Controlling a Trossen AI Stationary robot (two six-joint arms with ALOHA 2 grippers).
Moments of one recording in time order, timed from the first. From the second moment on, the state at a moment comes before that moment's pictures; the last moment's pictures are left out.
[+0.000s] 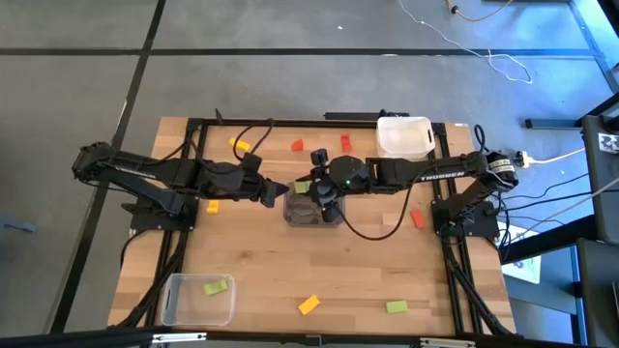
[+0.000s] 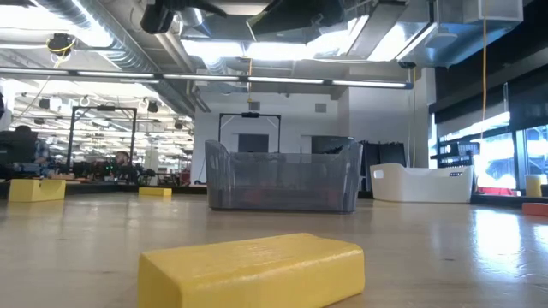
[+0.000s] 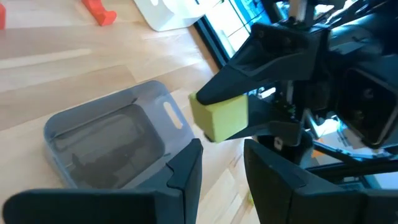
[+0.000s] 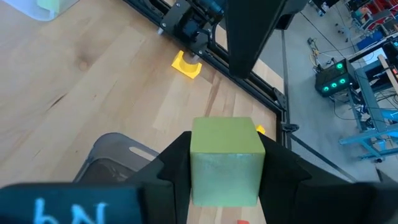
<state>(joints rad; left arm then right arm) -0.16 1.13 1.03 -0.32 -0.38 -1.11 0.05 1.64 1.39 -0.26 0.17 -0.61</state>
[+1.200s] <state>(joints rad) -0.16 1.13 1.03 -0.32 -0.40 -1.11 0.05 1.64 1.39 -0.25 0.17 -0.61</state>
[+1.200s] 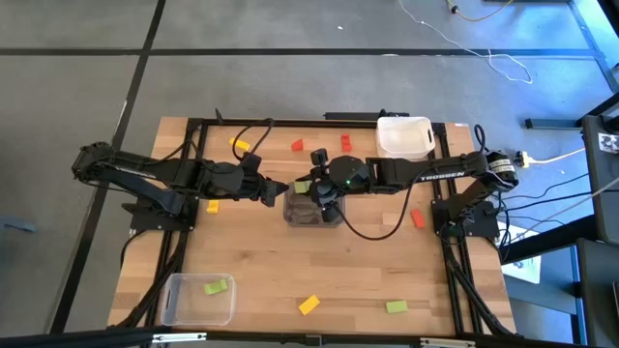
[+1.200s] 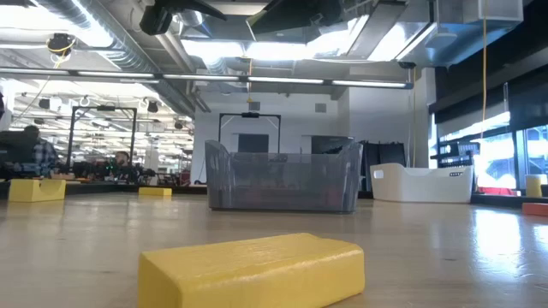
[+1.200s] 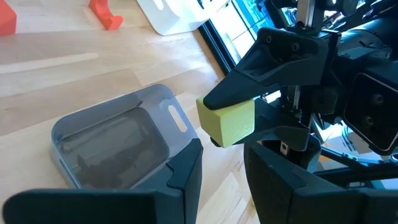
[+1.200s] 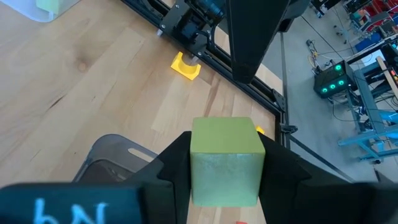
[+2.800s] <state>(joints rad) -0.16 1.14 1.03 -0.32 -0.30 -0.93 0.05 1.64 1.39 -0.25 0.16 -0.62</state>
